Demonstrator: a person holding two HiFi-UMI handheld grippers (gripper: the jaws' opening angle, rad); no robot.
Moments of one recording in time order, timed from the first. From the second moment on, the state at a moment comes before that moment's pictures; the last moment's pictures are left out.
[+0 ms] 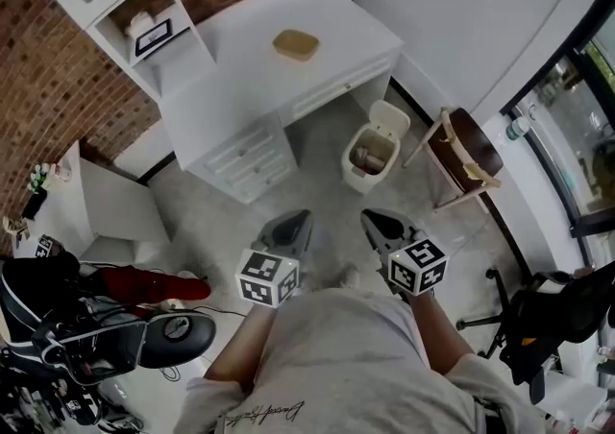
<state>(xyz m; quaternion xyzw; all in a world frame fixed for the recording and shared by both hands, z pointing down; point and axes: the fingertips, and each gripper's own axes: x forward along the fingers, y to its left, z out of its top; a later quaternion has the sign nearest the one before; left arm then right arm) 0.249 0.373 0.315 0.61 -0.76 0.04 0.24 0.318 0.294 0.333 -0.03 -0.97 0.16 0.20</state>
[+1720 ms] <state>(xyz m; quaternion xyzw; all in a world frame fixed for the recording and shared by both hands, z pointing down) -0.130 0.165 0.326 0.63 -0.74 0.03 0.24 -0.066 0.097 0.360 -0.02 -0.96 0.18 0.21</state>
